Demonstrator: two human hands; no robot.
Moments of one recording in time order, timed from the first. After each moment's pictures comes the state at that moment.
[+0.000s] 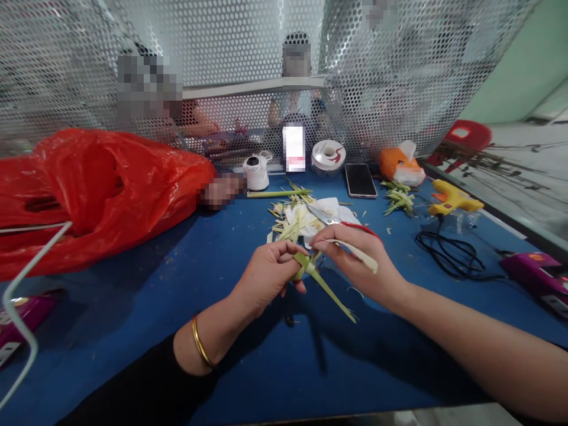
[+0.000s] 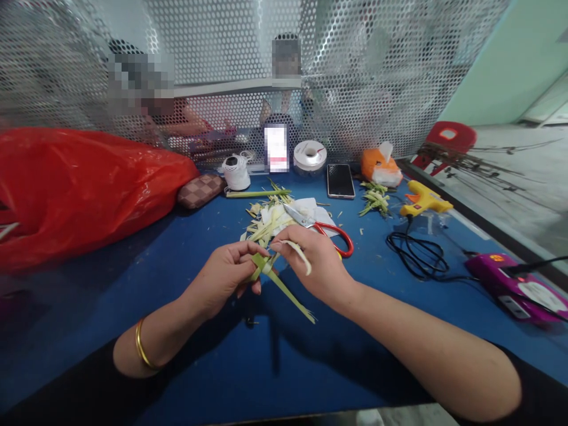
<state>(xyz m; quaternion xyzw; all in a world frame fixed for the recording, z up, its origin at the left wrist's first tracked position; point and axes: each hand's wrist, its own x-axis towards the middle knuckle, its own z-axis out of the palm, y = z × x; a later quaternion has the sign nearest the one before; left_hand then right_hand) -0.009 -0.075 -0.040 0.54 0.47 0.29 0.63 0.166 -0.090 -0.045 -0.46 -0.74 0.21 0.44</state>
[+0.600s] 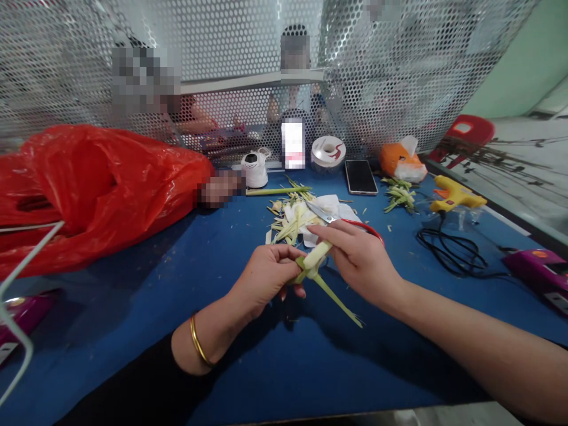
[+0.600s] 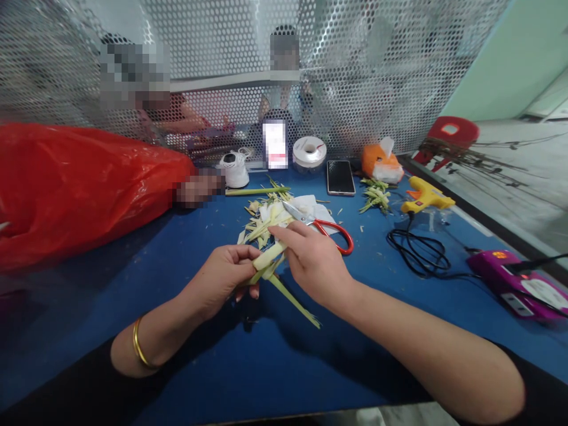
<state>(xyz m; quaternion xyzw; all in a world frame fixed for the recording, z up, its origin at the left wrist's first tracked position) -0.009 -0.076 -0.042 0.52 0.48 0.26 0.65 0.167 -0.092 -0.054 -0.48 -0.78 0.08 0.39</state>
